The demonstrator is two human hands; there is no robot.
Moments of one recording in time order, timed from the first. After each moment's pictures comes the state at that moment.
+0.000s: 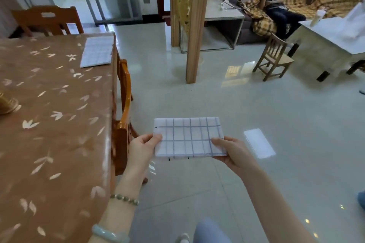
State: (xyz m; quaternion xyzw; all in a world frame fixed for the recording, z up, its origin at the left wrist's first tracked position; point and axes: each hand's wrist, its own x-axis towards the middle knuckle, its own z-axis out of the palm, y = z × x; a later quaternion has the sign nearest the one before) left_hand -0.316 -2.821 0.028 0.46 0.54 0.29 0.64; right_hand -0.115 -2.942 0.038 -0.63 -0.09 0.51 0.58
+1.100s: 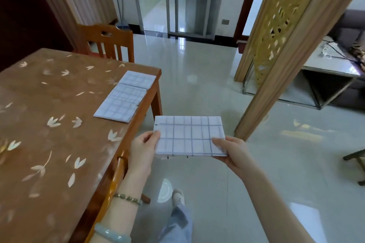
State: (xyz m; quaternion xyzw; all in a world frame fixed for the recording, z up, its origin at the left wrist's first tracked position) left_hand -0.092 -2.356 0.036 0.36 0.65 0.45 0.50; right_hand 0.130 -2.369 0.033 -0.58 -0.25 0.63 0.46
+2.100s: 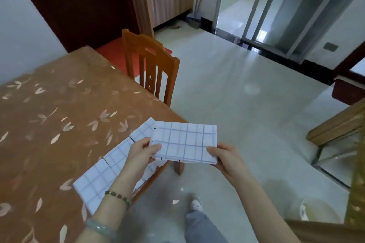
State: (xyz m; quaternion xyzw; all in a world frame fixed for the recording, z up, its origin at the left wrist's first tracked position) left_hand -0.152 -1.909 -0.013 0.20 0.70 0.49 0.48; right_hand 0.073 -1.820 -0.014 -0.54 -0.37 0.71 0.26
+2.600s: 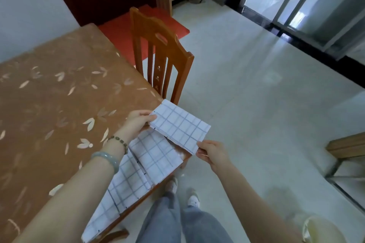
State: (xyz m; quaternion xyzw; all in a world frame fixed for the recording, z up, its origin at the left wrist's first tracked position) left_hand -0.255 -1.756 -0.061 0.13 0.74 0.45 0.48; right_hand -0.009 -1.703 -0.074 -0.61 -0.32 0.71 0.16
